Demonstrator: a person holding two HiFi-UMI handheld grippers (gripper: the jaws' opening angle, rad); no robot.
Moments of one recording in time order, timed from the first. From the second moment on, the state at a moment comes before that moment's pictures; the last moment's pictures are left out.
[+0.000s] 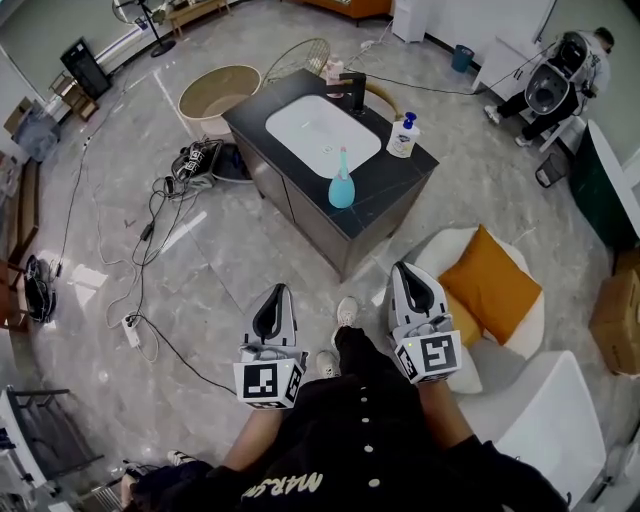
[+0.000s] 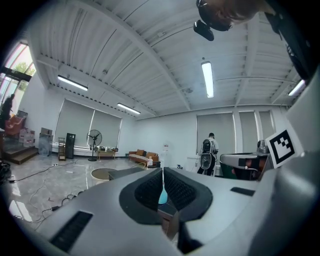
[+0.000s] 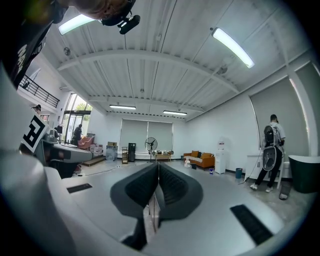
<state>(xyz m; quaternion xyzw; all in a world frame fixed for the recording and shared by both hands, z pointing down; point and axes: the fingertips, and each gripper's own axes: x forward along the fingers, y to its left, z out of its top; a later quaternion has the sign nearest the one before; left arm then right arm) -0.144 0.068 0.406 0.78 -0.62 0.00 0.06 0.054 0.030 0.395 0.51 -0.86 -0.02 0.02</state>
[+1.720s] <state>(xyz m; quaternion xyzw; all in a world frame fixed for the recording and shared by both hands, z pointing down) -0.163 -0.277 0.426 0.81 -0.58 0.05 0.09 0.001 -0.306 0.464 0.51 -0.86 0.06 0.05</state>
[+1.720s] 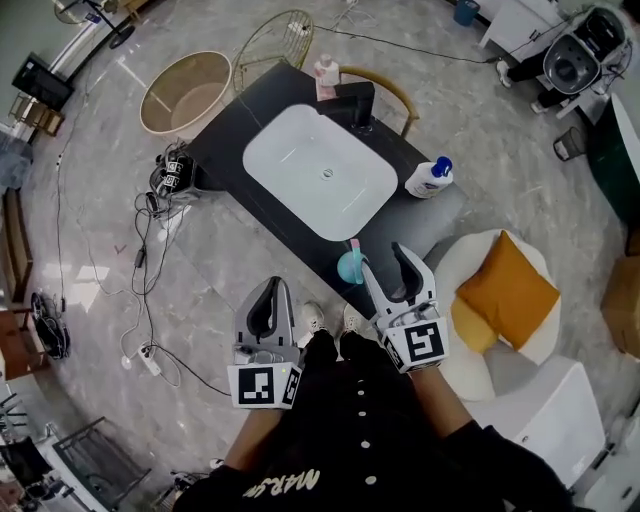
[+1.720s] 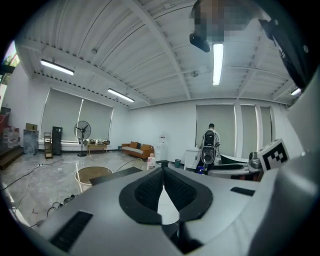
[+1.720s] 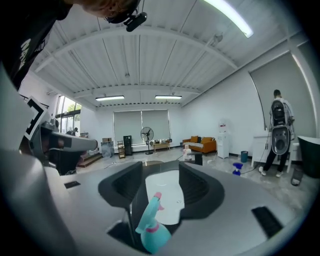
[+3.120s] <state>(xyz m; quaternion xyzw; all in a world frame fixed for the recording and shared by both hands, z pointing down) -0.172 -0.294 0.531 0.82 -0.54 0.11 0.14 -0.019 -0.344 0.550 0.56 -0.82 0.05 0.07</state>
